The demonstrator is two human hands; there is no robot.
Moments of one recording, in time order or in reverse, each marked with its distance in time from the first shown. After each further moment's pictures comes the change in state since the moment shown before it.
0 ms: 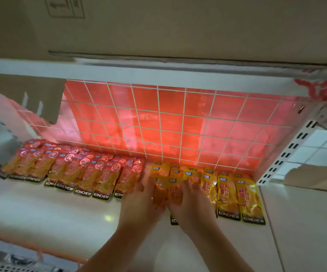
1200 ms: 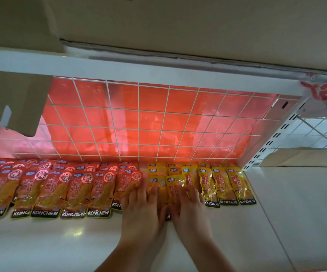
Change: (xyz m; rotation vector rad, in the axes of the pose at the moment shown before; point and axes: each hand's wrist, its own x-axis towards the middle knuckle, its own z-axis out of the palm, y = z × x) left_hand 0.011 -0.050 0.019 0.075 0.023 0.298; right_hand -0.020 -0.027 0.054 -0.129 0.209 0.130
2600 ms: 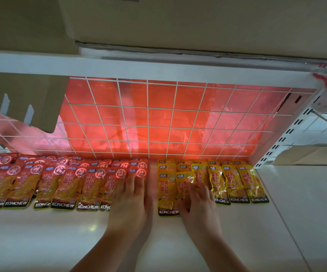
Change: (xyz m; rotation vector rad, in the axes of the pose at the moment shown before) left_hand 0.001 -0.044 -0.037 0.053 -0.097 -0.096; right_hand -0.004 0.012 0.015 0.015 0.134 -0.059
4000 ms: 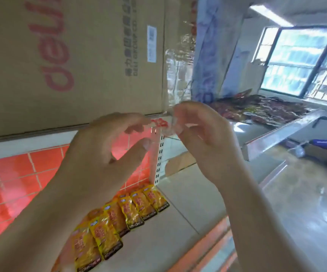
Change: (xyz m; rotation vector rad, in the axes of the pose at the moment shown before) left_hand 0.006 0.161 -0.290 -0.899 0.295 0.942; right_hand -0.007 -0.070 -0.380 0.455 0.590 -0.180
